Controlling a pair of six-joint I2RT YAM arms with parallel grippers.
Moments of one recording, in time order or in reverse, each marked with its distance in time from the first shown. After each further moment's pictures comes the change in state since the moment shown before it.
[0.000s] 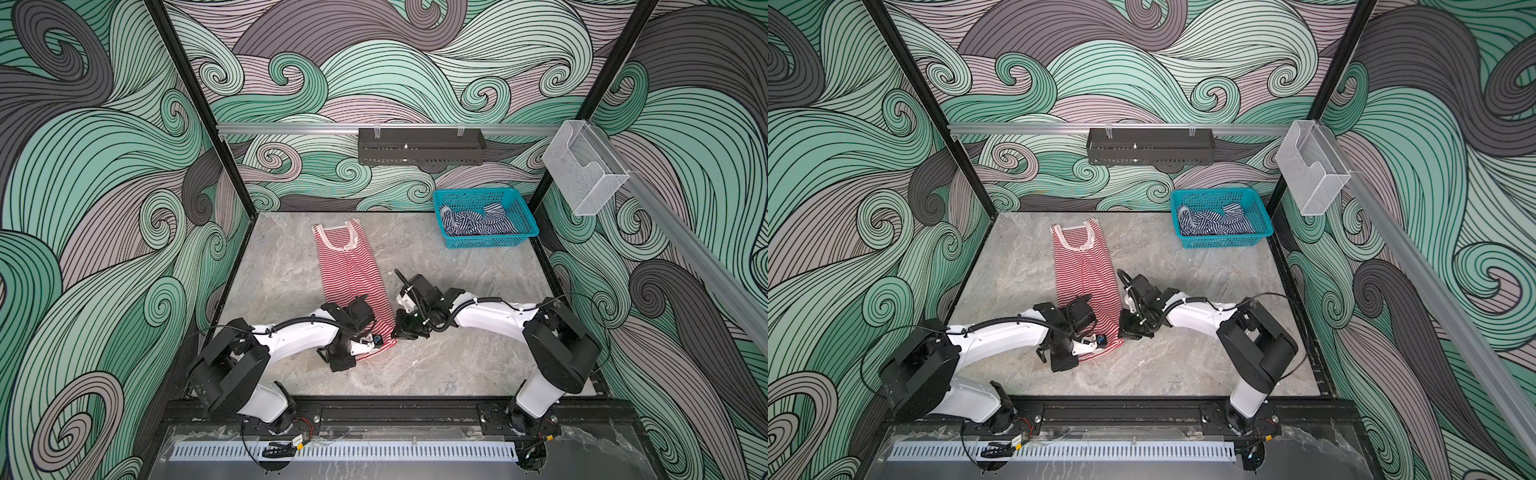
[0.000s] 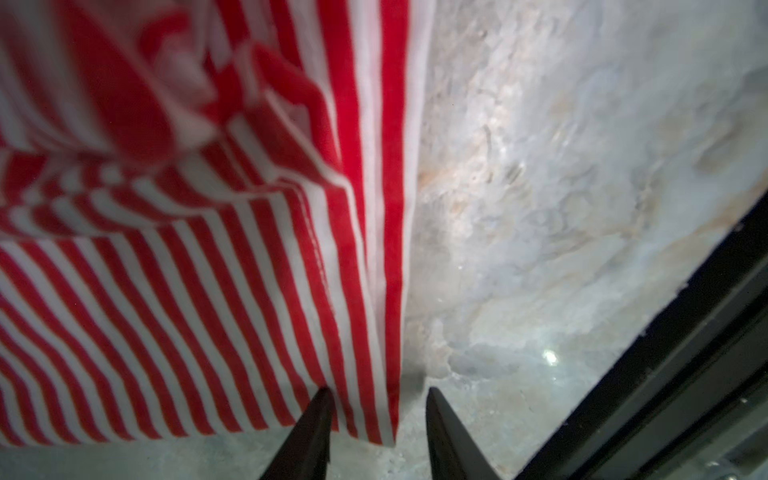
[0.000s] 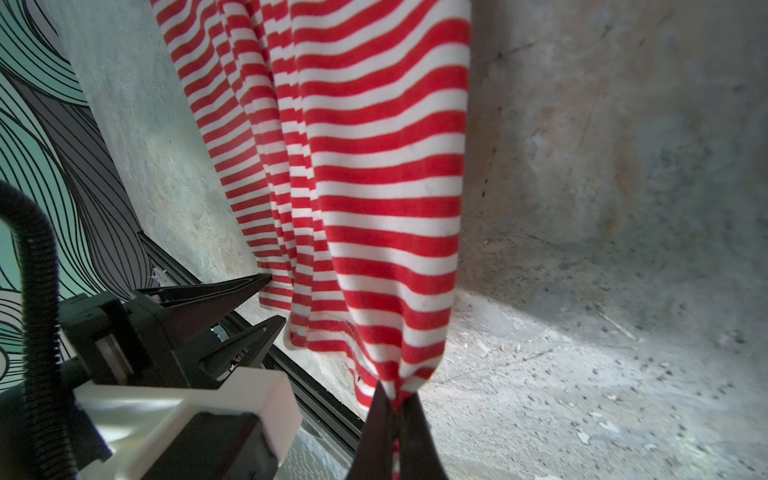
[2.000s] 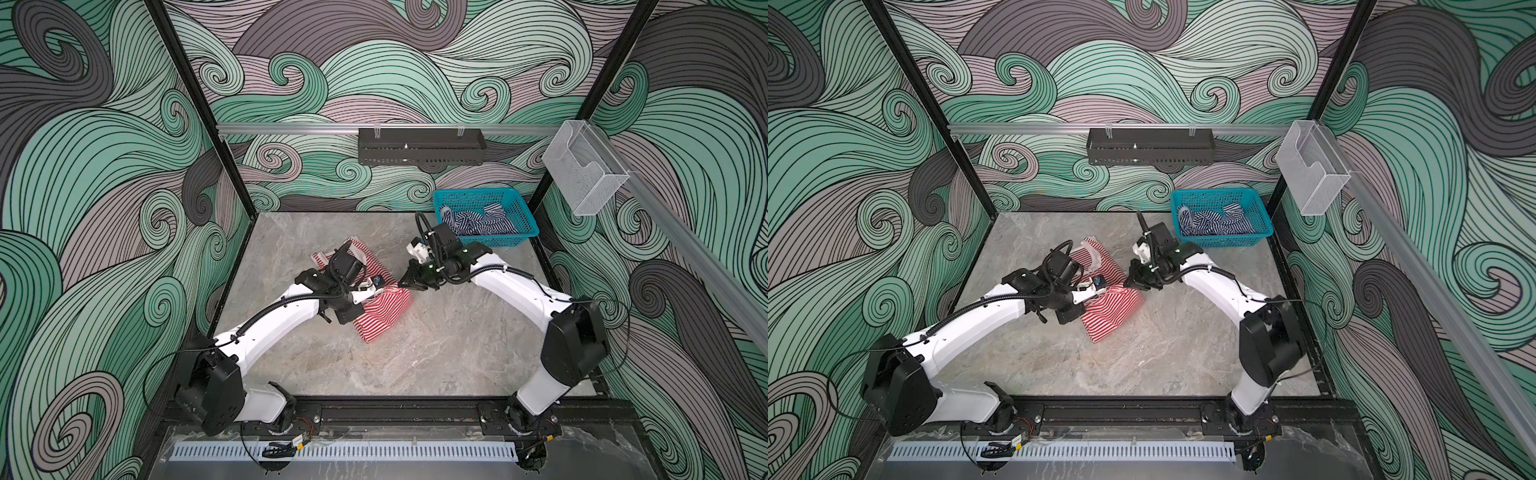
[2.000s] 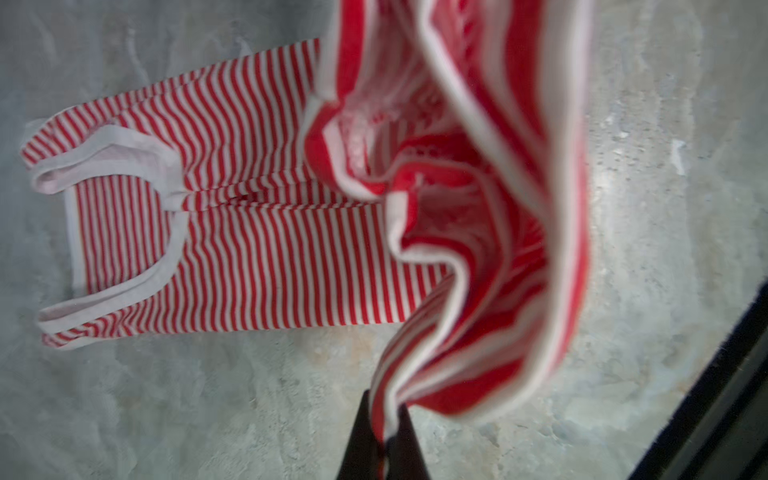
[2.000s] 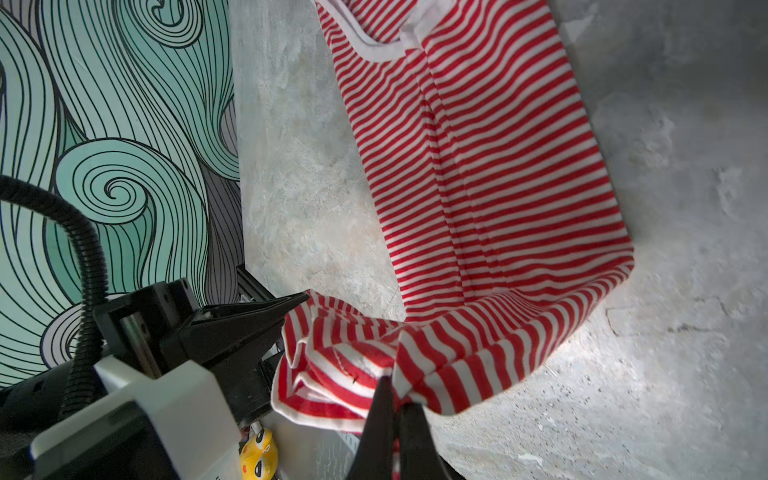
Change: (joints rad) left arm 0.232 -0.092 0.317 0.058 0.030 0.007; right arm -0.227 0.040 0.471 -0.317 -0.087 -0.226
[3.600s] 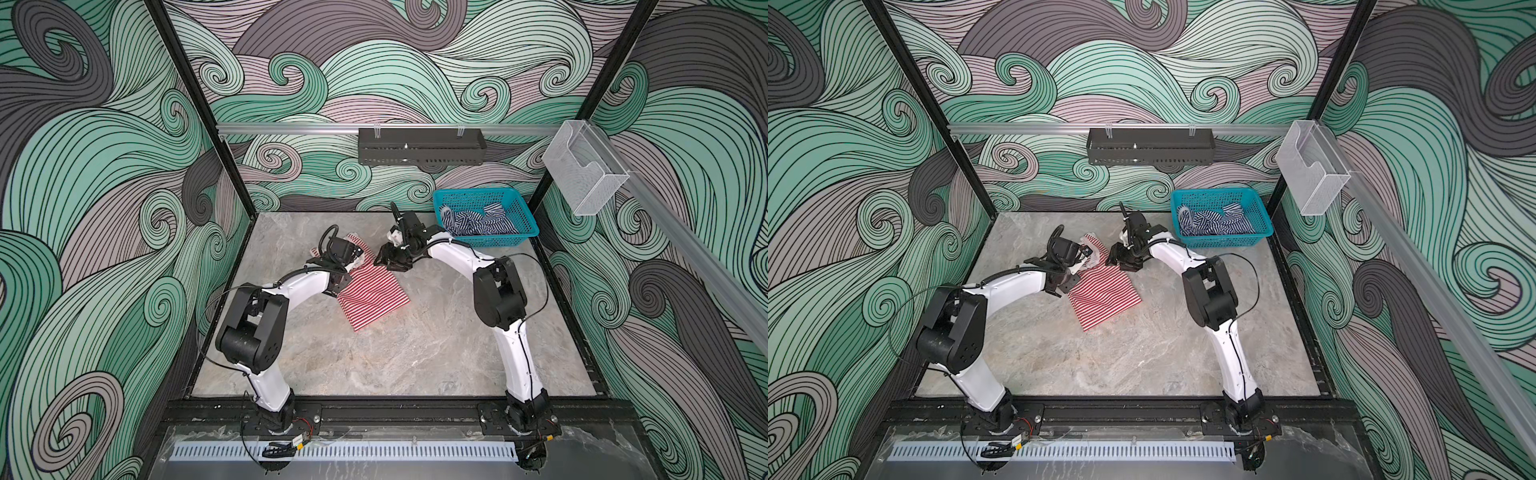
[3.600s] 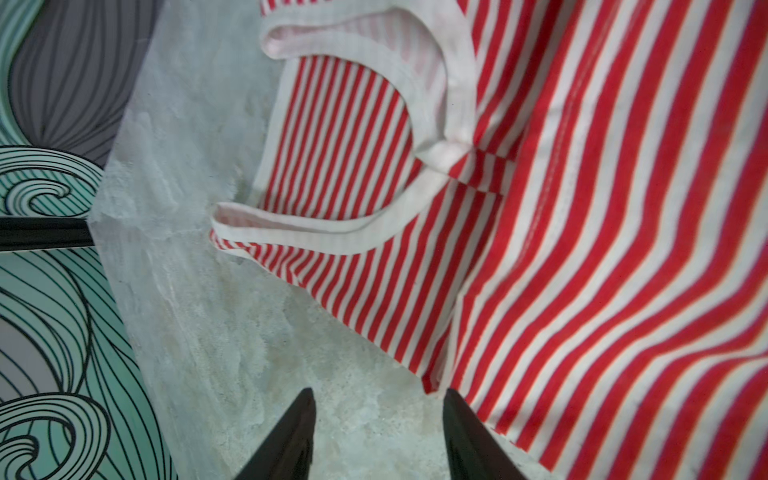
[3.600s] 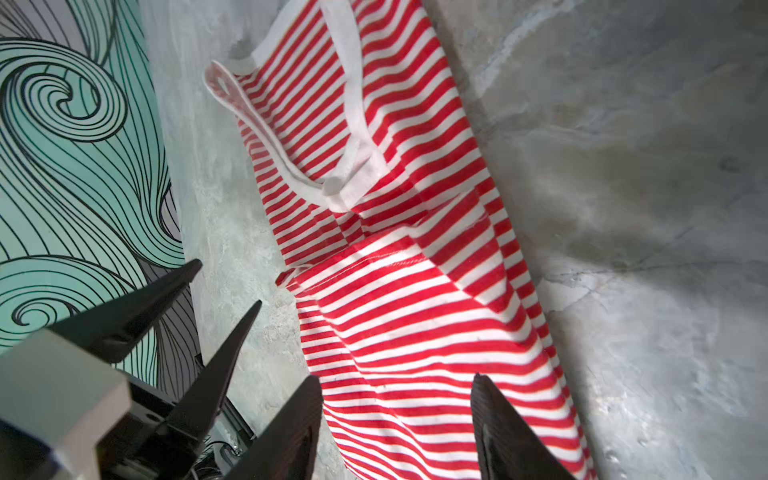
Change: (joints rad) left arm 0.183 0.333 0.036 0.414 -0.391 -0.088; right arm -0.027 0.524 0.451 0.040 0.058 -0.009
